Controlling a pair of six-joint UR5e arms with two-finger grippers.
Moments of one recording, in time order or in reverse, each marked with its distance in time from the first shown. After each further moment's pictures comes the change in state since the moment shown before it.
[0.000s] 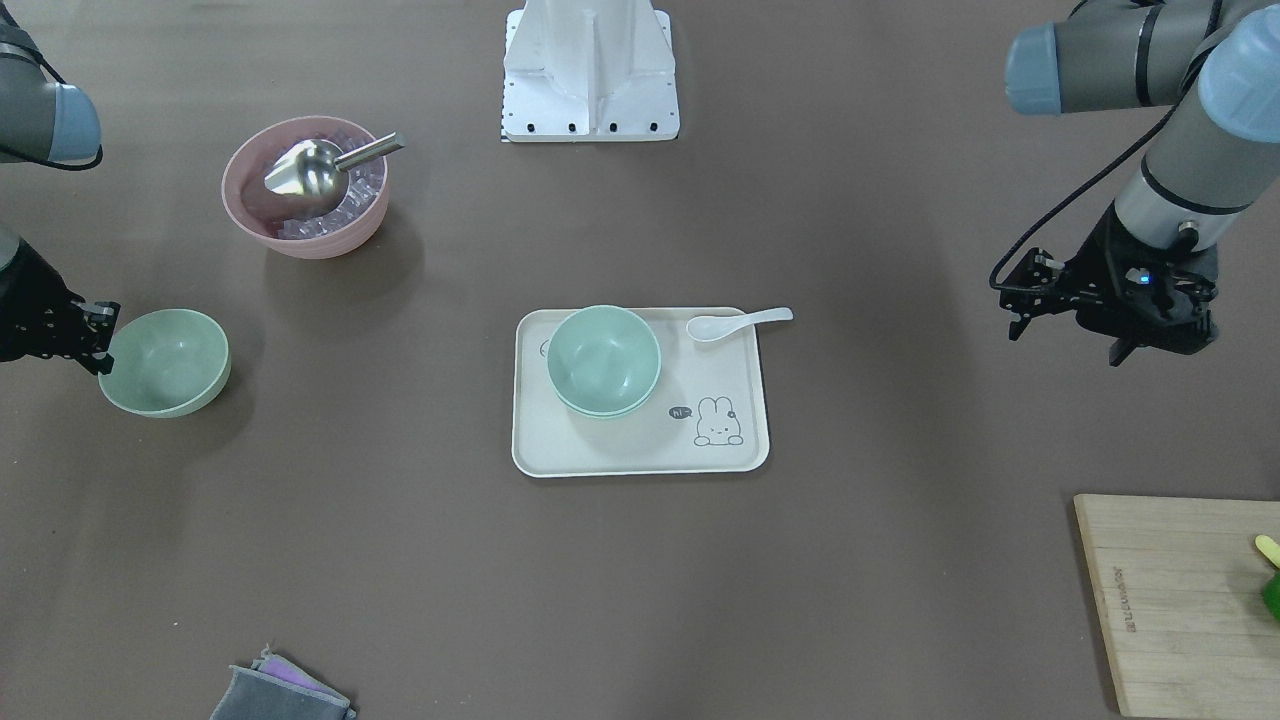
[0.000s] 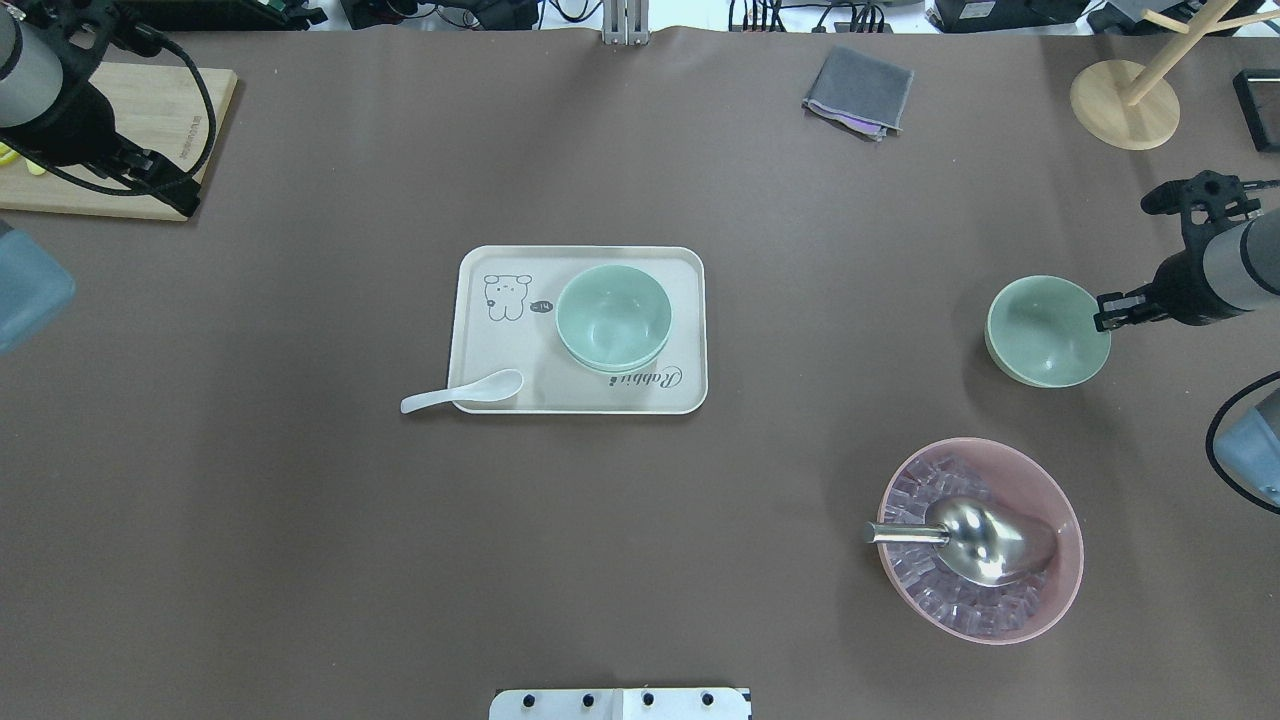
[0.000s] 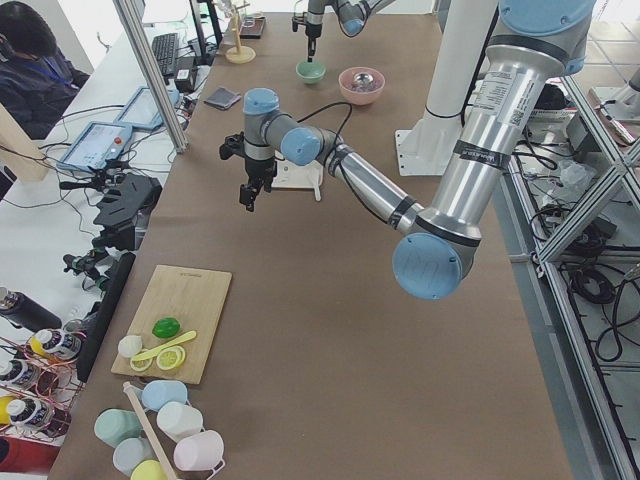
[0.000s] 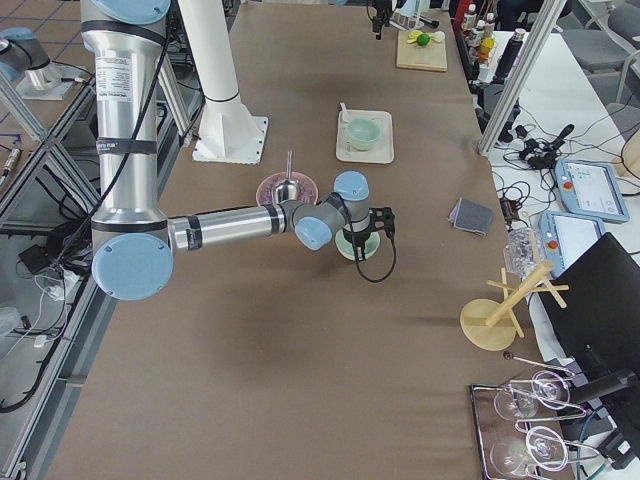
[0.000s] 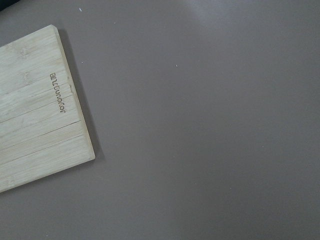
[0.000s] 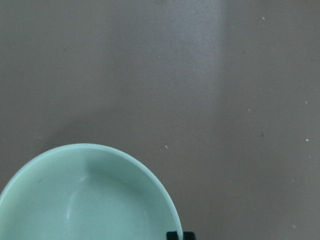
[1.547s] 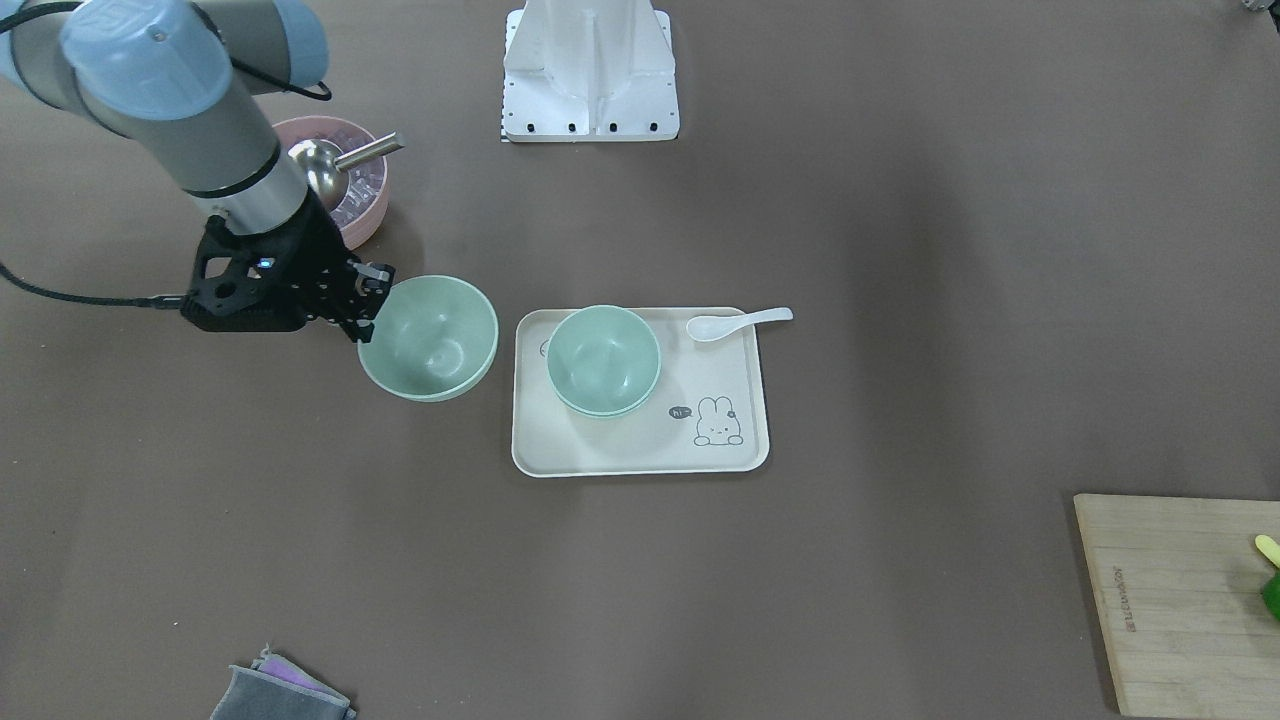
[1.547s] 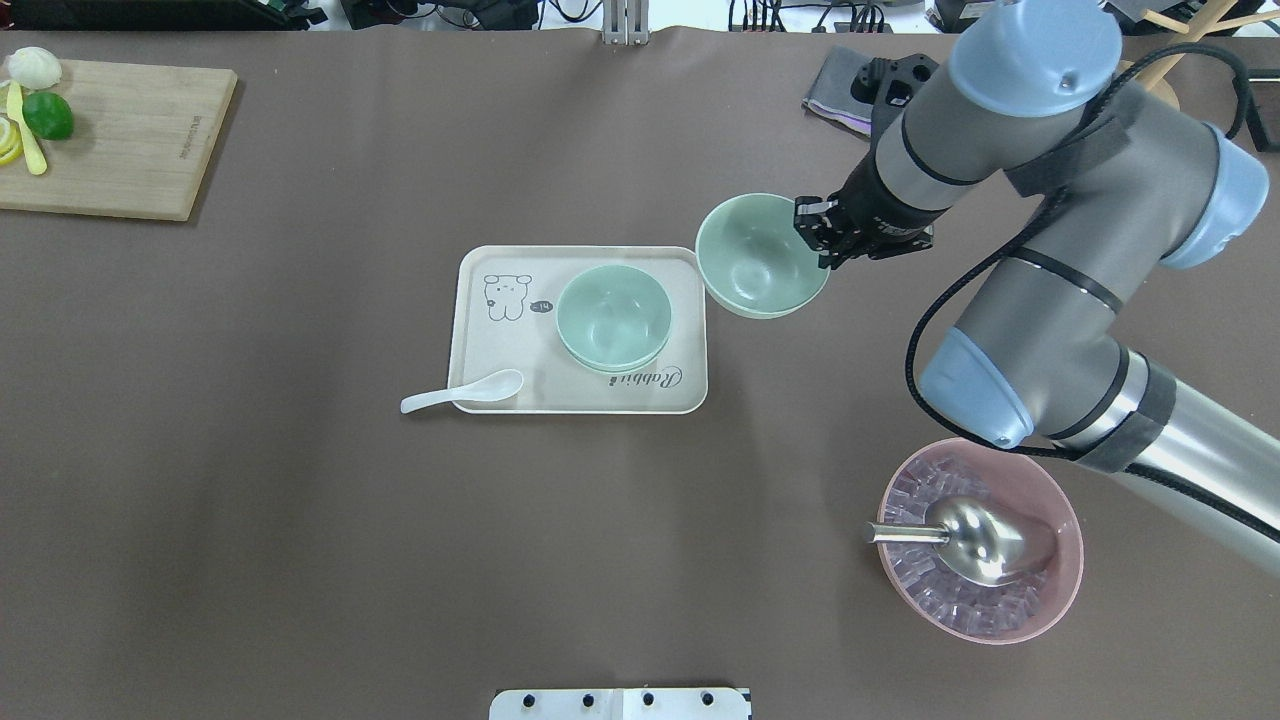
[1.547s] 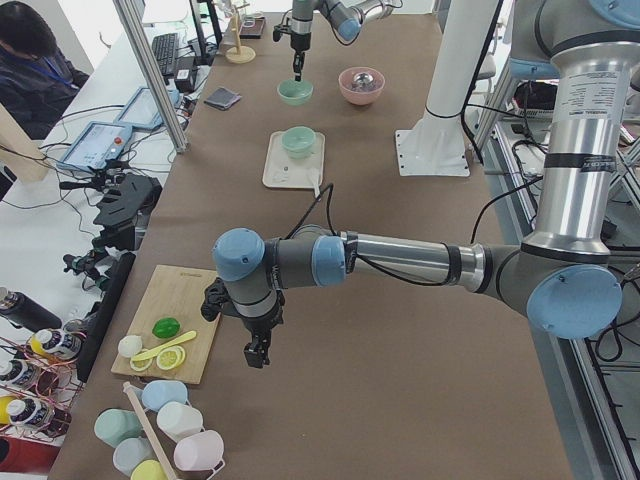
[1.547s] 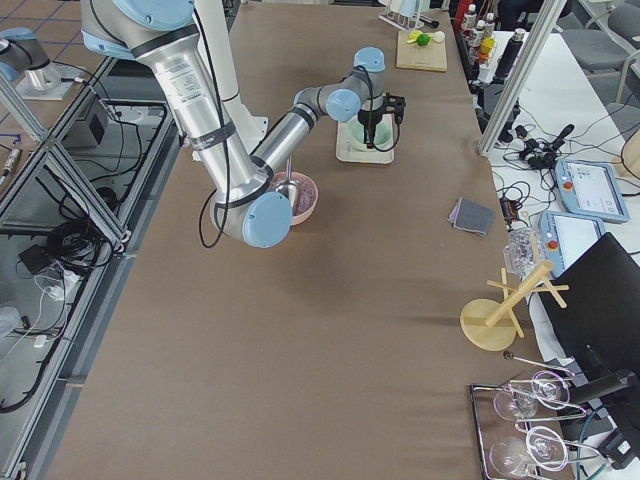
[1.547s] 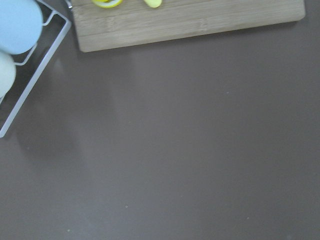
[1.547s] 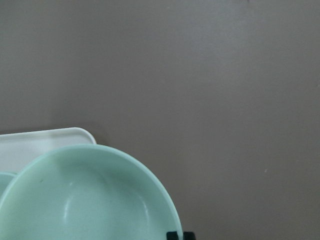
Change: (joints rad) left arm -0.533 0.291 0.231 0.132 -0.147 0.605; right arm -0.223 0.563 0.132 -0.561 -0.064 0.454
